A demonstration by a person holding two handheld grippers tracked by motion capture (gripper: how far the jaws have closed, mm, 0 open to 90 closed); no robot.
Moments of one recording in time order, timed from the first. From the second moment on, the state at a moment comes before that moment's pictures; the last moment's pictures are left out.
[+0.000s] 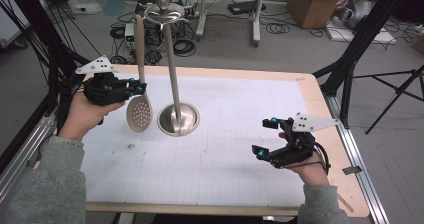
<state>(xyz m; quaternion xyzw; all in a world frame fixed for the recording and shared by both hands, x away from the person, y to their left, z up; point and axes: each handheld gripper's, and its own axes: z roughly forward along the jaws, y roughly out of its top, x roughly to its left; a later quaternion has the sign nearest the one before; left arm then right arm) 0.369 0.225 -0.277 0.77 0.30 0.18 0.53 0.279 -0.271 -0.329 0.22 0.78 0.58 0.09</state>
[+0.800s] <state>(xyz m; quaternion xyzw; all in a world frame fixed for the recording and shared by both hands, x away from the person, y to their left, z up) 0.368 0.215 -0.289 0.78 0.27 0.20 0.53 0.279 -0.269 -0.329 0.22 0.78 0.58 0.09</state>
